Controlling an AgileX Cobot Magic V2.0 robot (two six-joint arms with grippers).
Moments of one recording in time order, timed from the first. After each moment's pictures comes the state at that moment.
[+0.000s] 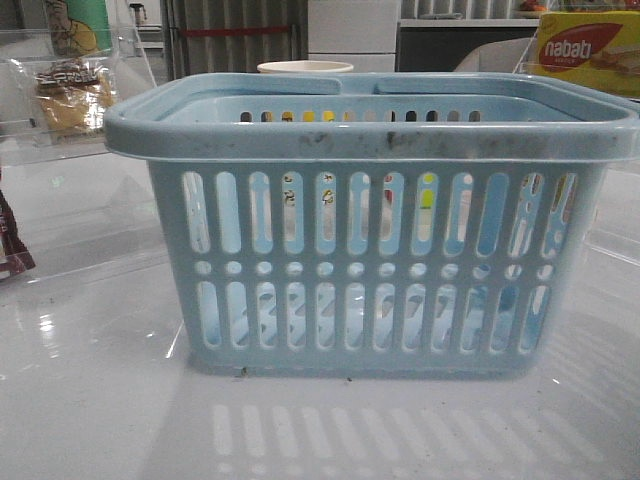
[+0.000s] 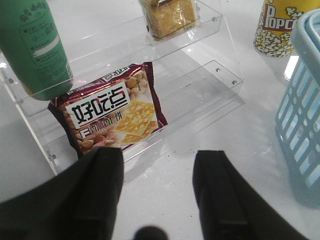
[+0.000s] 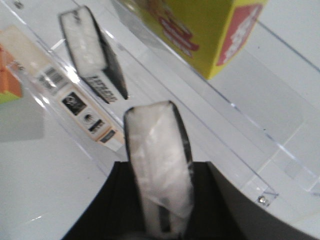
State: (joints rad) left arm -0.06 0.64 -0.60 -0.01 0.54 0.03; right arm -0.21 1.73 -1.56 0.10 0.75 -0.02
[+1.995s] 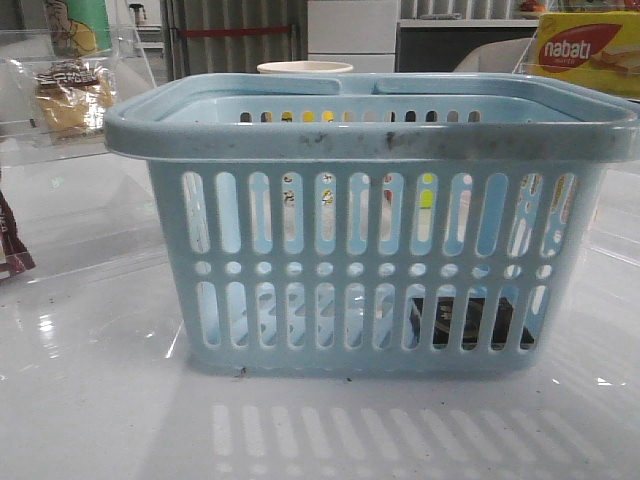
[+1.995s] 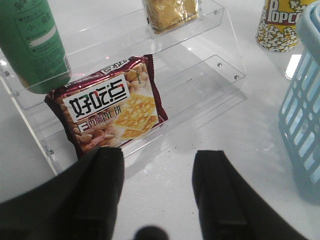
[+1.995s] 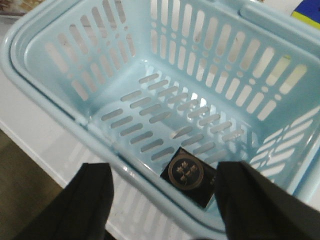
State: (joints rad) left arm -0.06 0.64 -0.55 -0.01 0.50 0.03; right arm 0.42 1.00 -0.96 0.26 0.73 -0.27
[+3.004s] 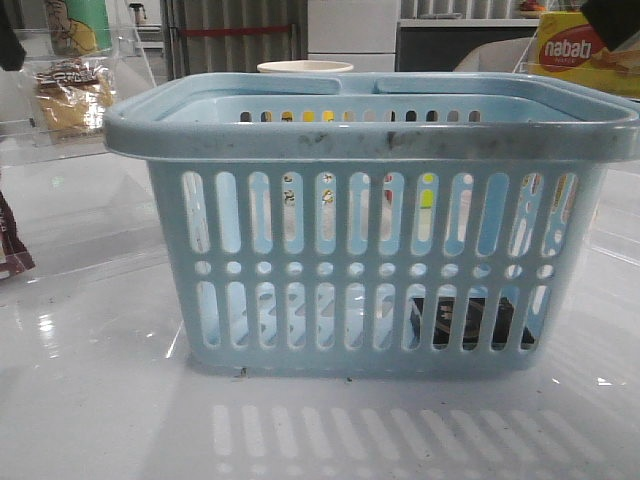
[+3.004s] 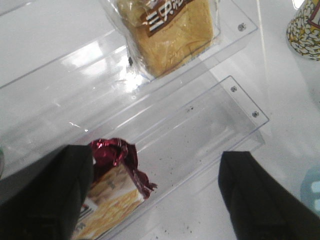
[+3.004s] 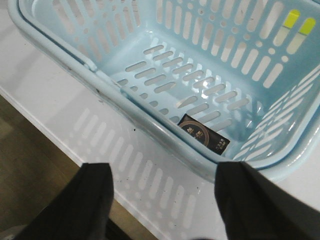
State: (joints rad) left arm -0.06 1.58 -1.33 -0.06 0.67 0.02; right arm 0.42 0.88 -0.84 0.26 0.75 -0.27
